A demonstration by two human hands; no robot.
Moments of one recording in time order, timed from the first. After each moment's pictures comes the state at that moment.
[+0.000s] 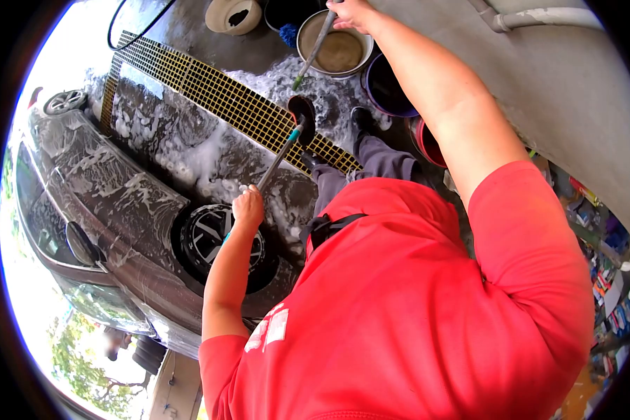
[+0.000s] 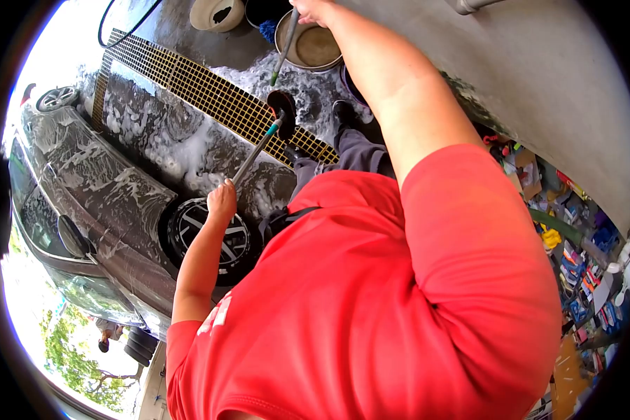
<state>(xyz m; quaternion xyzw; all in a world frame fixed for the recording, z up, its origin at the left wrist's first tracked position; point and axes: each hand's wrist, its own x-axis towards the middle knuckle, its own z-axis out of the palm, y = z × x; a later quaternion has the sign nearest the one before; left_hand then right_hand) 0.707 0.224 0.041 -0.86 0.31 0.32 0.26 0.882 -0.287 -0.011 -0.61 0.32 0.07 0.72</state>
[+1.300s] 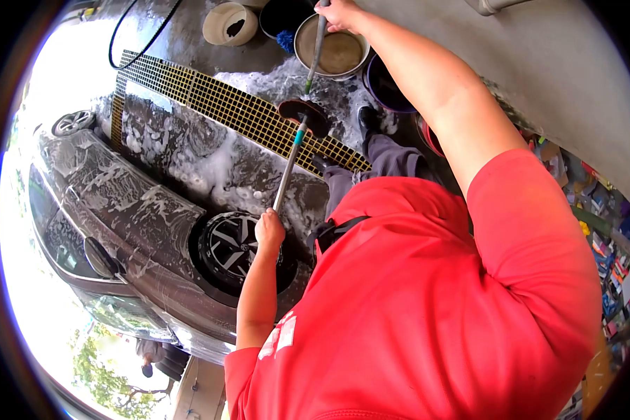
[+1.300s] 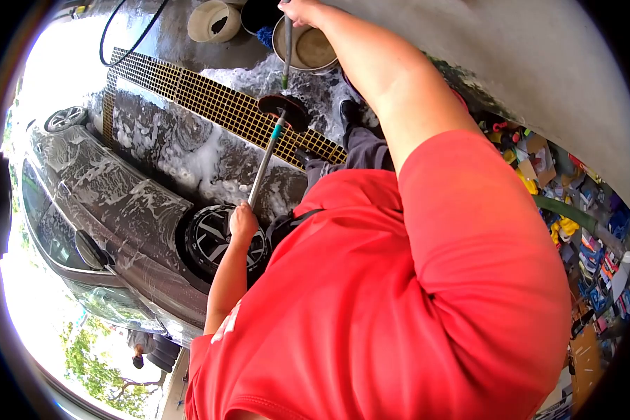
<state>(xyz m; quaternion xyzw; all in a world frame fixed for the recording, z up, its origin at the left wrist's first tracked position) 0.660 0.225 0.054 -0.90 0.18 0.36 0.16 0.878 -0.291 -0.009 -0.68 0.31 0.07 0.67</state>
